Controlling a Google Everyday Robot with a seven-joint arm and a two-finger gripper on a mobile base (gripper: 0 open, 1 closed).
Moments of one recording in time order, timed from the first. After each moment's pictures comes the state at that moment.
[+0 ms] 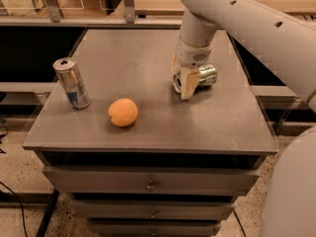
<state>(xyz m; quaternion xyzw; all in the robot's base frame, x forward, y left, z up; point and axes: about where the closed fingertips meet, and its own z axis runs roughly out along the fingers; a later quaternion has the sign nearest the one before) 0.625 -0.081 0.829 -0.80 0.59 0.01 0.08</state>
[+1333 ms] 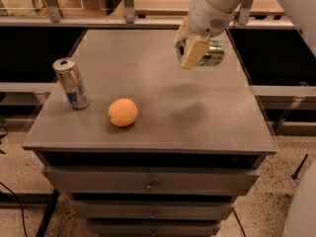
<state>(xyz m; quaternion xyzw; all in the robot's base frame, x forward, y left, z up) 0.618 -0.075 0.928 -0.76 0.62 0.06 0.21</state>
